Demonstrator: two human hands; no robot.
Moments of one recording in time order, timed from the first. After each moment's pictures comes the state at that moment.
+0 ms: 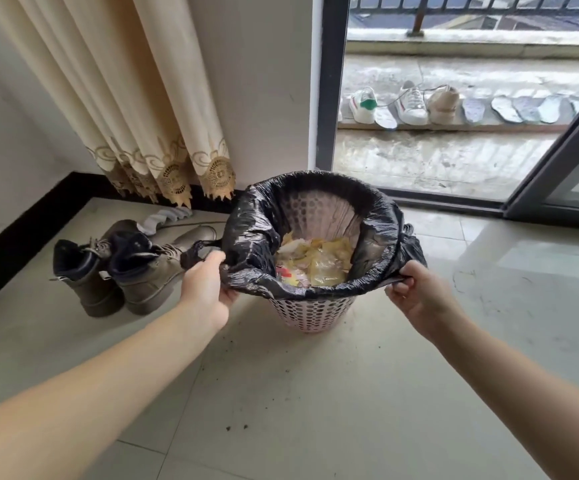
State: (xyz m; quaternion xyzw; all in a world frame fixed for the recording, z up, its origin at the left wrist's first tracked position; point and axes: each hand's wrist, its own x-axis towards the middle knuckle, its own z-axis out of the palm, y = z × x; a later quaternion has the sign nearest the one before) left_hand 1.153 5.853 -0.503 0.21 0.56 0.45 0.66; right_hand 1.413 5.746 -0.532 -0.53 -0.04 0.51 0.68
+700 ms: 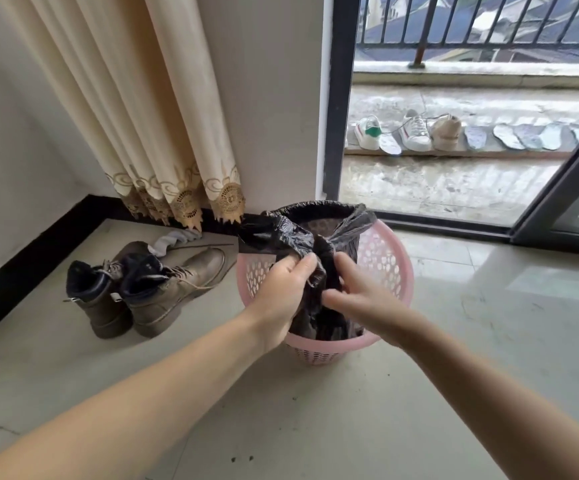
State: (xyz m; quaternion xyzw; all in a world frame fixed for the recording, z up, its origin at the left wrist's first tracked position) left_hand 1.210 5.813 -0.452 0.51 0.39 0.31 0.70; right_hand 1.344 5.768 -0.470 -0.55 -0.55 0.48 0.40
